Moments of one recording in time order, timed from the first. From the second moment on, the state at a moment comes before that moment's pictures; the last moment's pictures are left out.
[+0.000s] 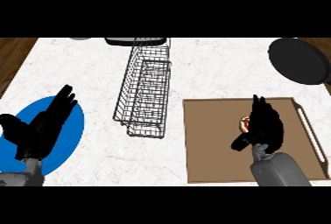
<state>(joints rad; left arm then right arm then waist) -0.06 0.39 -0.08 -1.55 0.29 0.07 0.17 -0.22 -0.23 0.29 -1.46 0.98 0.03 0.95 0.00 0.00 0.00</state>
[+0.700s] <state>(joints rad) -0.06 0.35 -0.03 -1.55 0.25 0.02 0.18 -0.20 -0.23 0.27 -1.37 0.99 0.11 0.83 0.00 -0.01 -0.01</state>
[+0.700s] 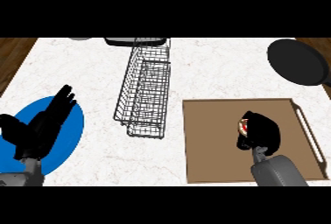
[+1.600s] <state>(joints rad) -0.08 0.30 -0.03 -1.54 0.20 0.04 0.19 -0.28 -0.51 0.13 -1.34 0.77 -0.09 -0.03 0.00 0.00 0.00</state>
